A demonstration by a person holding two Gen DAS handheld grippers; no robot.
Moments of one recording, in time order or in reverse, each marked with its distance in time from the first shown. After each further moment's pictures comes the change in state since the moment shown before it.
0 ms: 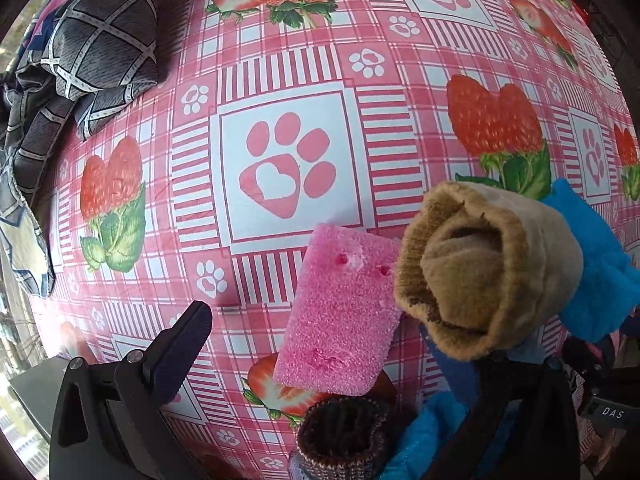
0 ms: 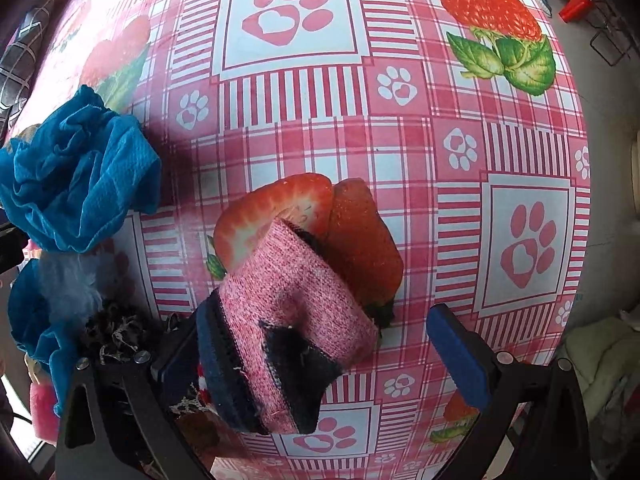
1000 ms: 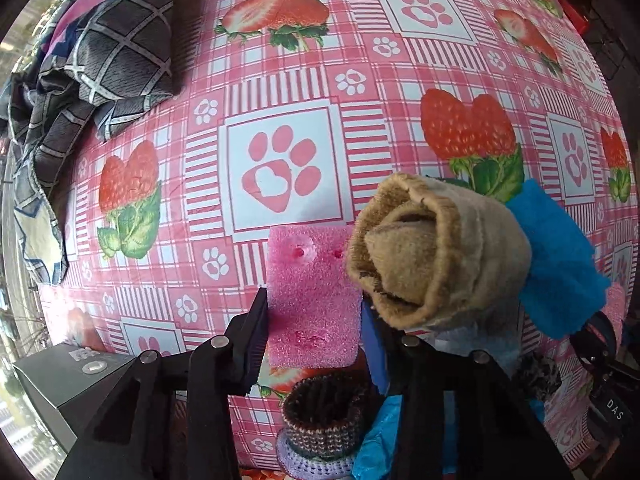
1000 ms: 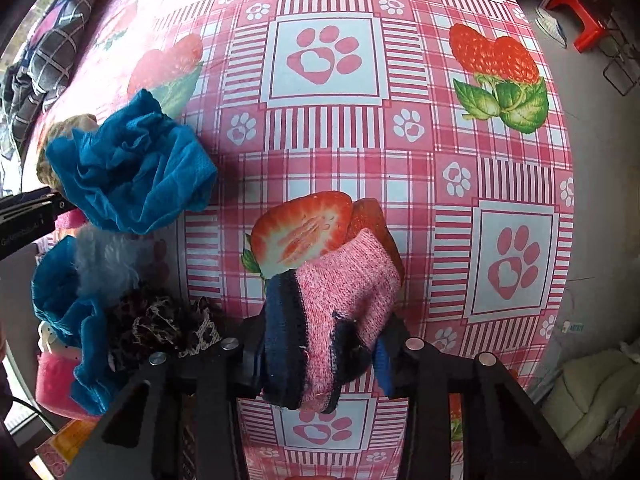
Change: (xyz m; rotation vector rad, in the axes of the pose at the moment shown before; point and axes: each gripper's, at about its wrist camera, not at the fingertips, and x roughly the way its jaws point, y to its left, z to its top) left arm -0.050 -0.022 -0.018 -0.037 -0.057 0.031; right arm -0.031 0.016 -0.011 -0.066 -0.116 0.053
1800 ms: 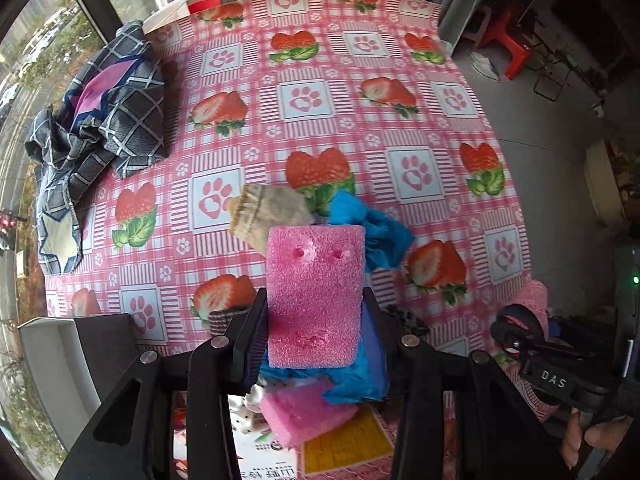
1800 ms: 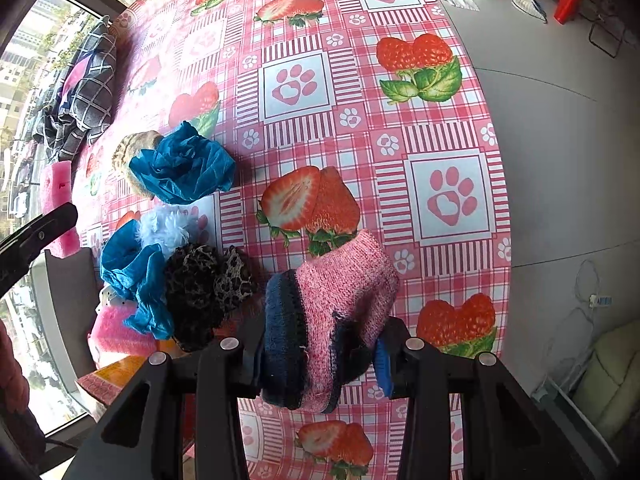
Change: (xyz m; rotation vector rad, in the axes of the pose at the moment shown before) left arm -0.140 -0.061 -0.074 0.076 -0.201 -0.164; right arm -0.083 -0.068 -0.076 0.099 -0.078 0.115
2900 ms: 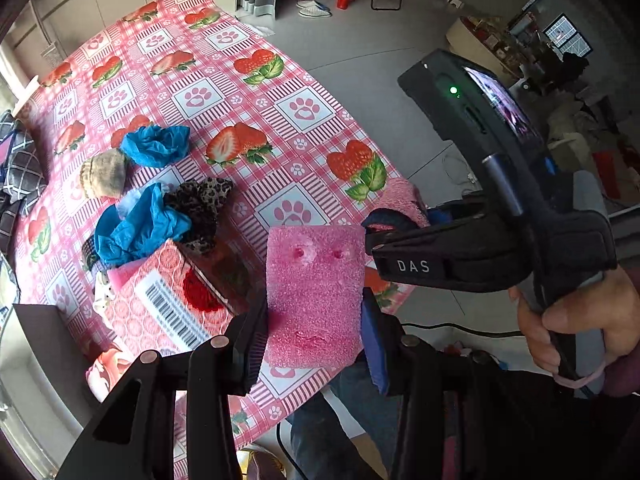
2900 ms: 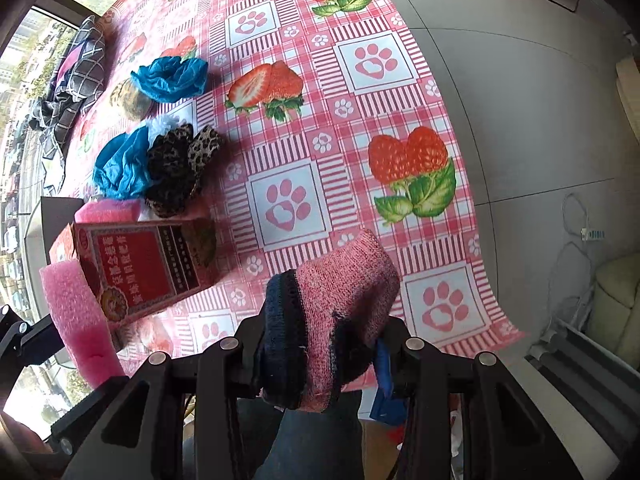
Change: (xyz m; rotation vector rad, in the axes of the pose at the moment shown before) left arm -0.063 -0.105 -0.171 0.462 0.036 -0.246; right arm -0.016 -0.009 -0.137 0.115 0.027 -0.041
